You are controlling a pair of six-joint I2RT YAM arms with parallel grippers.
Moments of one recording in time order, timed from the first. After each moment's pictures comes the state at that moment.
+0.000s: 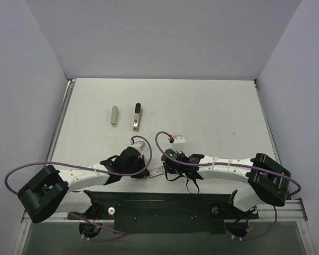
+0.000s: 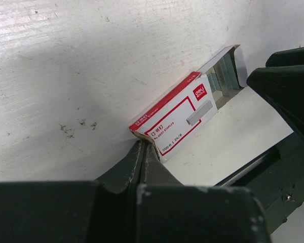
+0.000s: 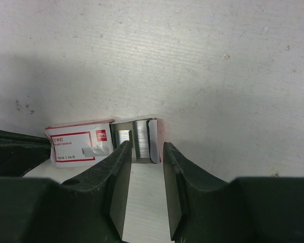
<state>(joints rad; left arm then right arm) -0.84 1.26 0.41 0.03 0.05 -0.73 1.09 1.45 0.71 -0.24 0.45 0.86</state>
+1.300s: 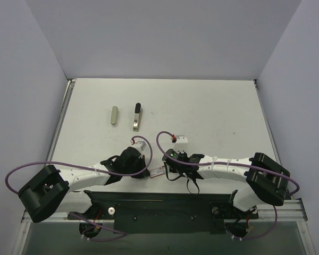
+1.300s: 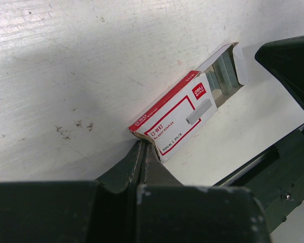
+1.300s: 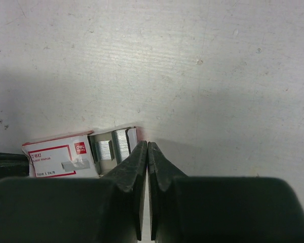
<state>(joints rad) -0.85 1.27 0.41 0.04 0.06 -0.73 1.07 1.47 0.69 -0.24 0.50 0.86</state>
